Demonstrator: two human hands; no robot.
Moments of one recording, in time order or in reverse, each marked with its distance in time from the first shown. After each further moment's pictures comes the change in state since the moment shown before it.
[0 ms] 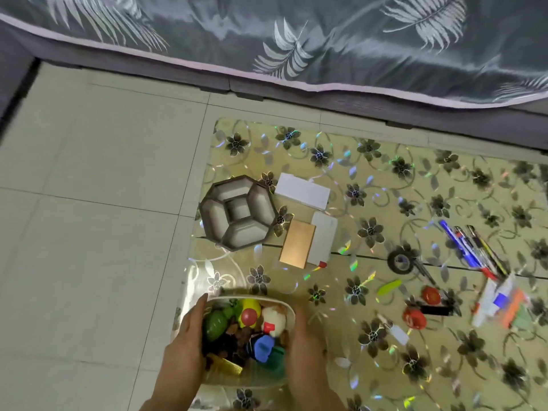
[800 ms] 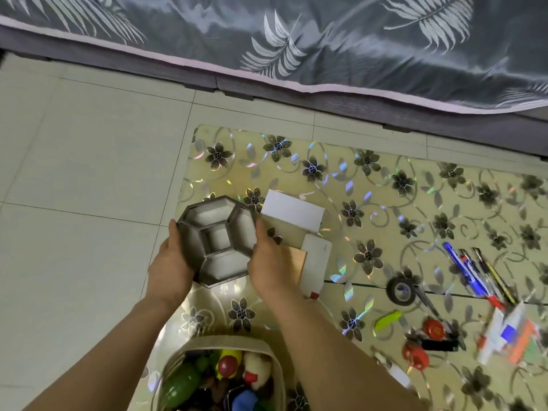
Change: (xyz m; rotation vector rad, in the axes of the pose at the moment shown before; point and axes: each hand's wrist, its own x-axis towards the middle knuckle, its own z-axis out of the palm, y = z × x) left_hand 0.183 0.073 -0.045 0.075 0.220 0.022; right_hand 0.192 -0.063 -0.065 0.180 0.019 -0.006
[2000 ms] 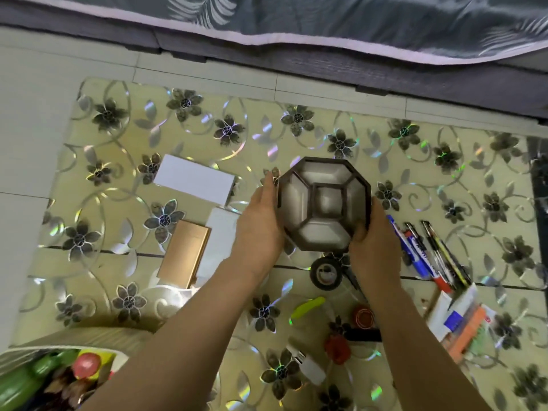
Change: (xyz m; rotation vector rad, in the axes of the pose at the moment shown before) left_hand -0.057 0.284 0.162 -0.220 -0.086 0.341; right_hand 0.011 0.298 -0.169 0.032 0.476 0.149
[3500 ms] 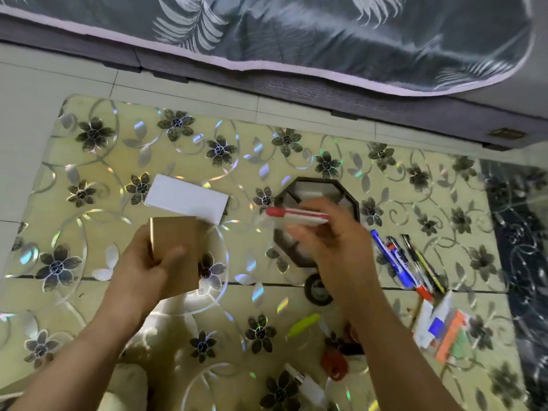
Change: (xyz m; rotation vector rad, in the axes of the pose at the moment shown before) left_hand -0.046 -0.094 -0.099 -0.619 0.140 -0.319; right_hand -0.041 -0.099 -0.029 0.478 -0.121 -0.405
